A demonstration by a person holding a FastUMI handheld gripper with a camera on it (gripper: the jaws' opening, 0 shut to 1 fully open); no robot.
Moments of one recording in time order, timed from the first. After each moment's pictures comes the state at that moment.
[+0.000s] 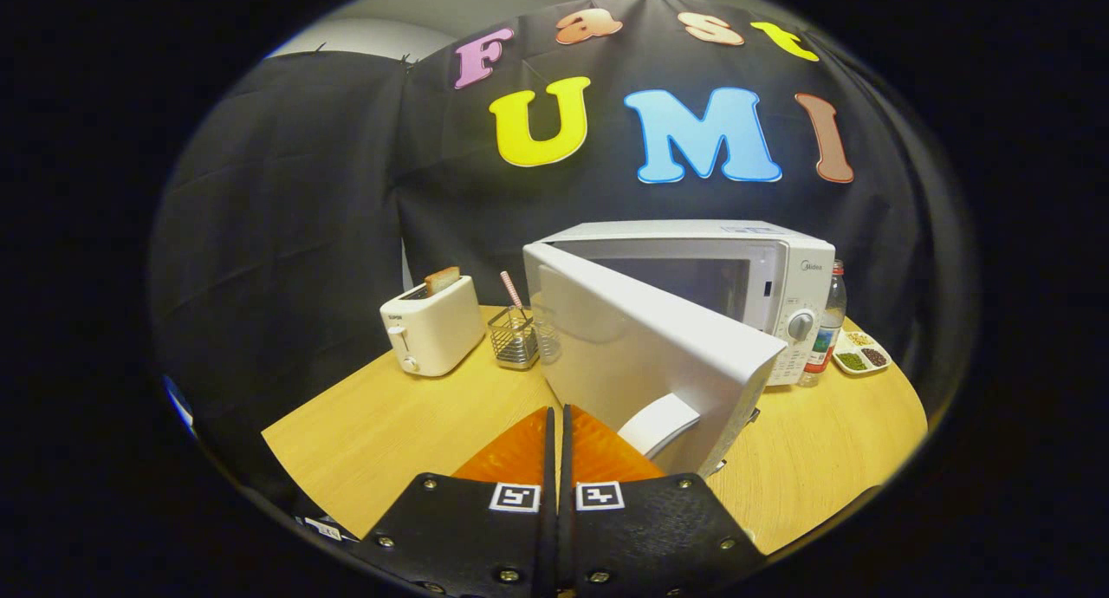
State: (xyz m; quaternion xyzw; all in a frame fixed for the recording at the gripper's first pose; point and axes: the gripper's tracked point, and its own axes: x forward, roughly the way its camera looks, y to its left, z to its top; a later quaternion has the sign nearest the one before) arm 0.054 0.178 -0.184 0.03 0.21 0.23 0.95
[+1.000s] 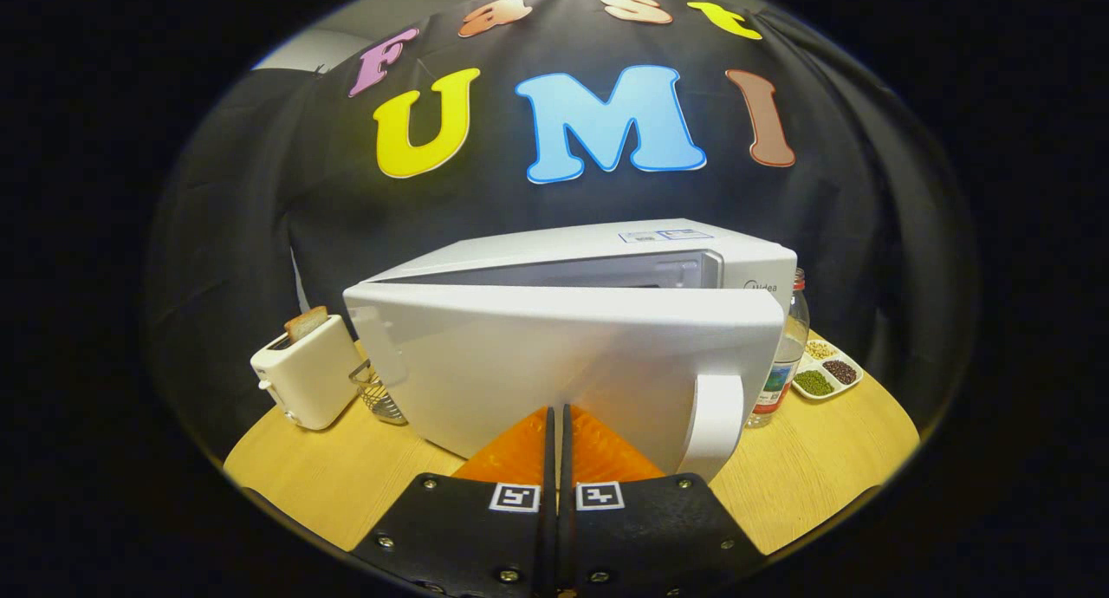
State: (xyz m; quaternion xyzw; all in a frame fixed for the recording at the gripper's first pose) arm 0.214 0.107 -0.206 0.06 0.21 0.10 0.97
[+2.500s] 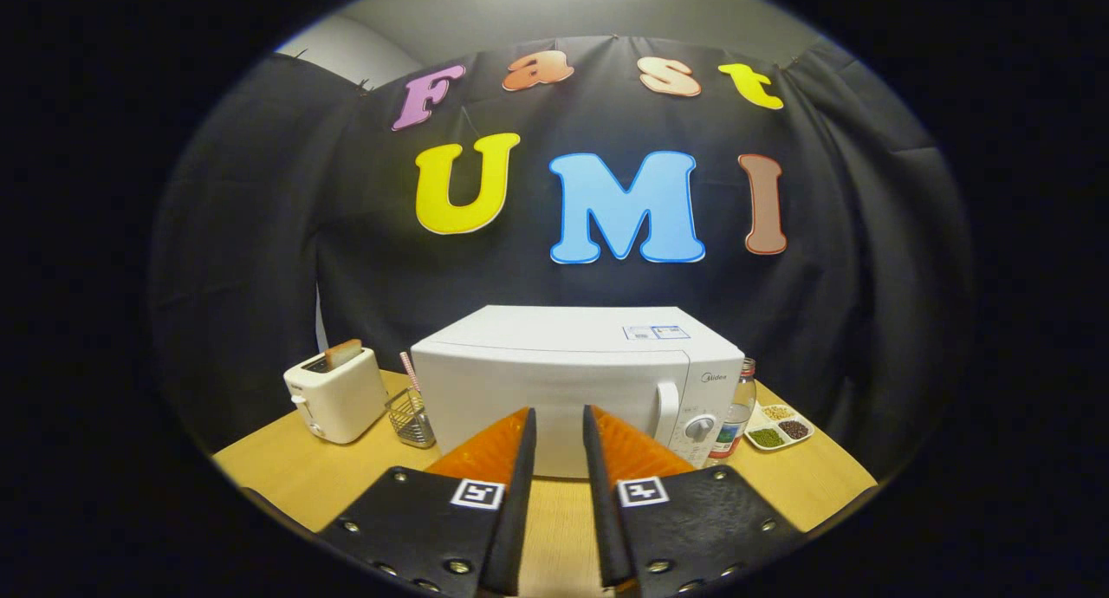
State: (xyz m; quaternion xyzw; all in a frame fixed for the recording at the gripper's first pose) arm 0.113 0.111 -0.094 0.01 0.09 0.10 0.99
